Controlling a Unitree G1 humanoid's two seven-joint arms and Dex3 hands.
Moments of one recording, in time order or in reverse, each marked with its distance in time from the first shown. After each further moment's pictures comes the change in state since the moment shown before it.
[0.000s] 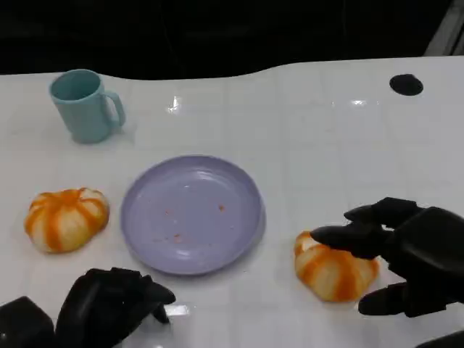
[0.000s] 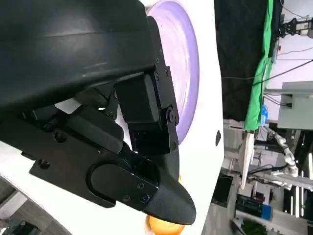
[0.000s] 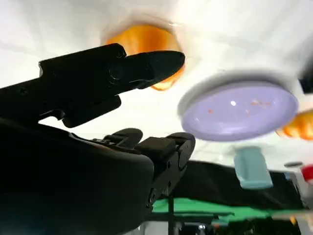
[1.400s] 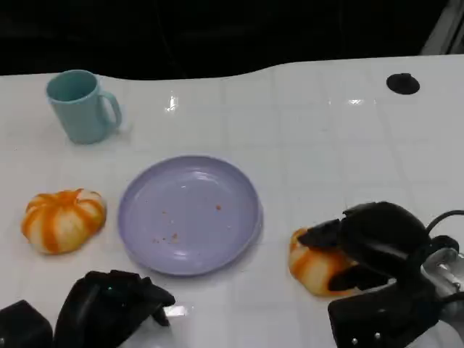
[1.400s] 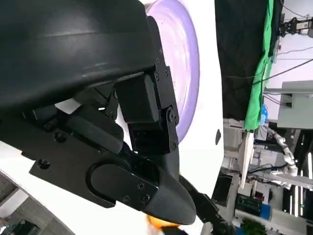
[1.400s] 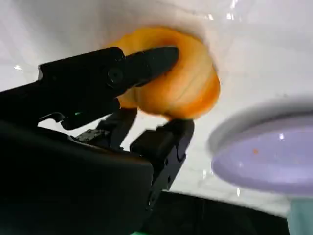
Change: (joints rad) left arm 0.017 -0.004 0.001 -0.019 -0.002 -0.001 0.000; right arm -0.307 0.116 0.320 0.548 -0.204 0.122 -0.360
